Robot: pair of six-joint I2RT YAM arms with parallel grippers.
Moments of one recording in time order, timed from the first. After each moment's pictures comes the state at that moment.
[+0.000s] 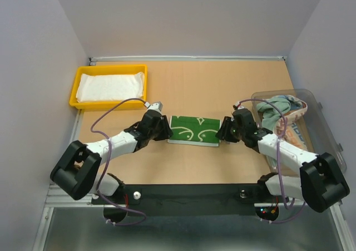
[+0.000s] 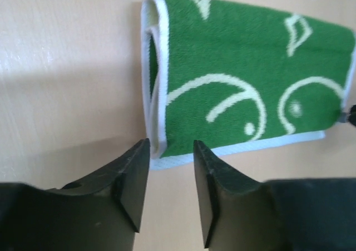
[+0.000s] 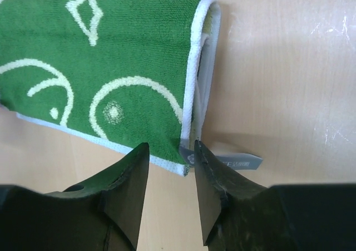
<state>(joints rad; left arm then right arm) -0.63 1.31 0.58 0.02 -0.03 -0.69 0.46 1.19 0.55 -0.16 -0.04 0.64</state>
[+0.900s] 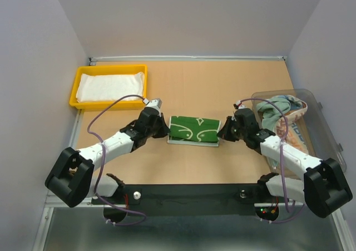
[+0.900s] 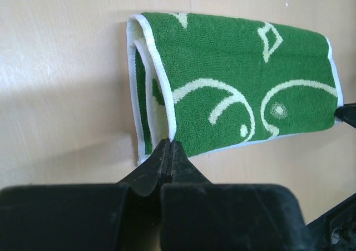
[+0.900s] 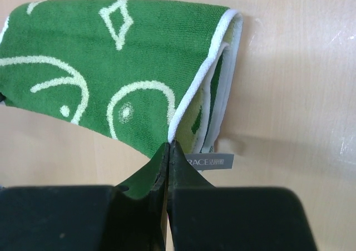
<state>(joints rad) -0.62 1.26 0.61 -0.03 0.00 -0.65 0.46 1.14 0.55 -0.15 -0.09 0.64</state>
